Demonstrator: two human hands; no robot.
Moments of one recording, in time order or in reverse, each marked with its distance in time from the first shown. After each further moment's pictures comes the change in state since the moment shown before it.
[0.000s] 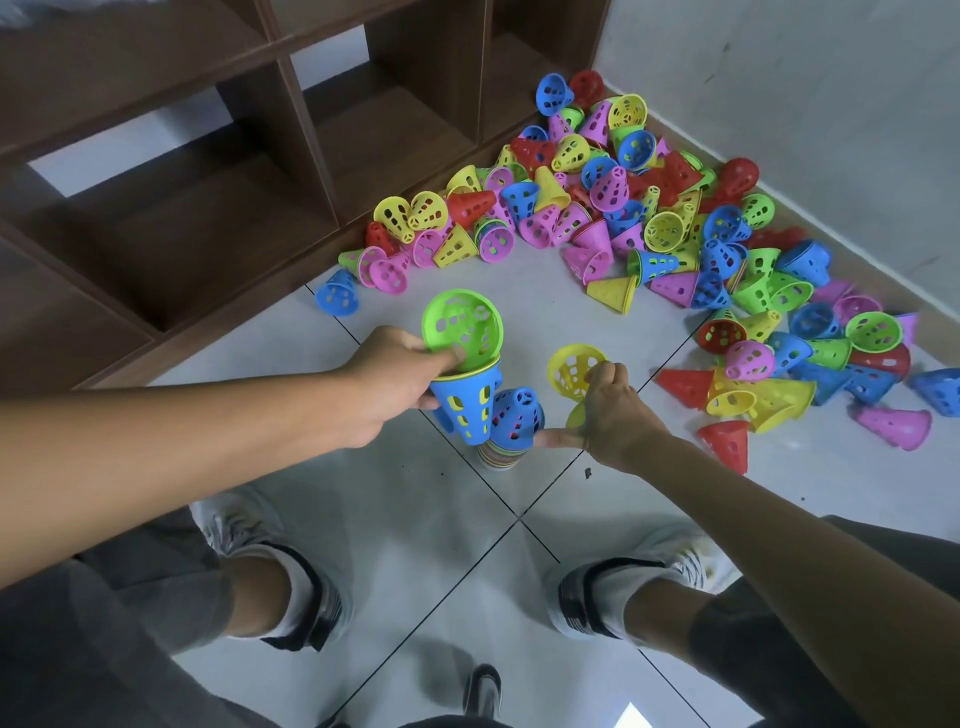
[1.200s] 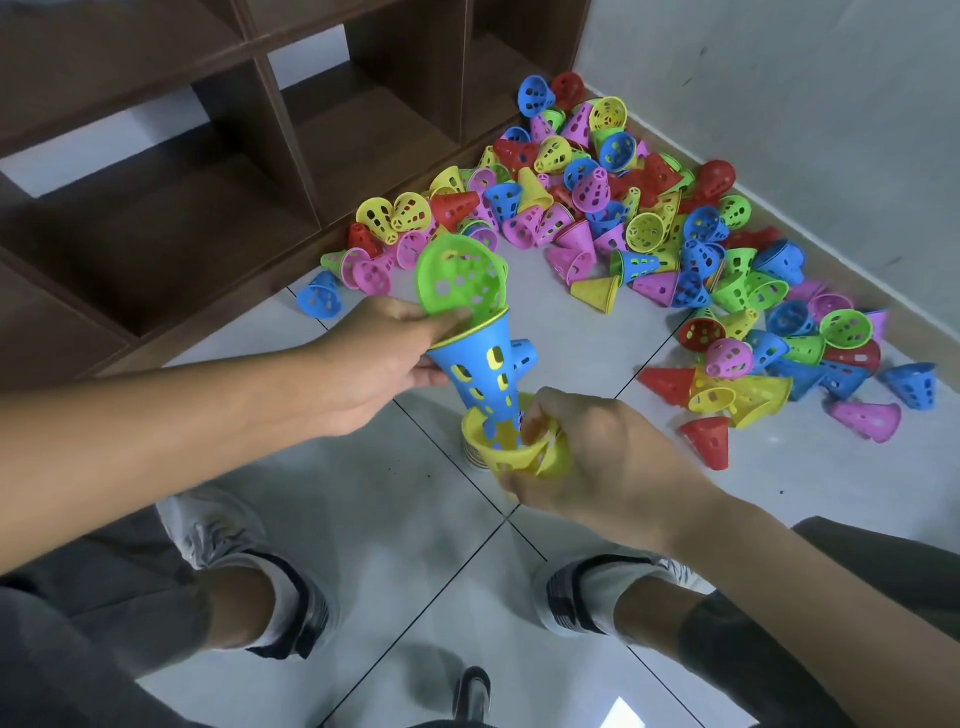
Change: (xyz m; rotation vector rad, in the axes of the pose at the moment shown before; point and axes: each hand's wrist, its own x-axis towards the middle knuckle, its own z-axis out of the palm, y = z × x) left_hand -0.027 0.040 -0.001 -0.253 -0.139 0.099; right_hand -0.105 -0.041 -0.043 0.112 0.120 -0.366
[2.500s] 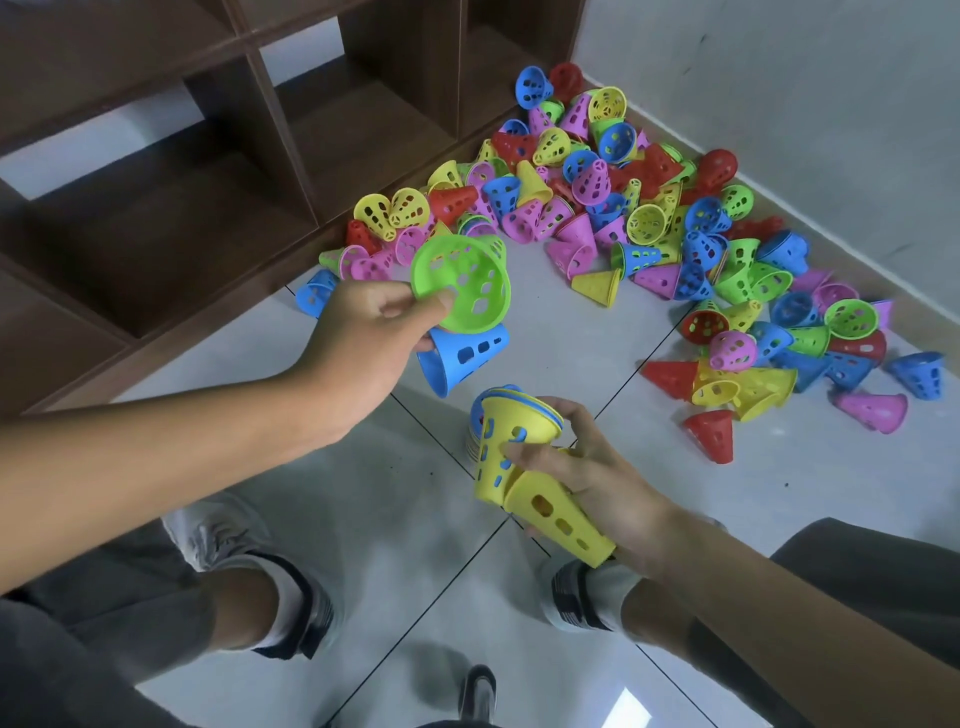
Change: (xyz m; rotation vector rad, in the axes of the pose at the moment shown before) left_hand -0.001 -0.007 -0.009 0.160 0.164 0.302; right_hand -0.001 0.009 0.034 1.199 -0.160 0.538
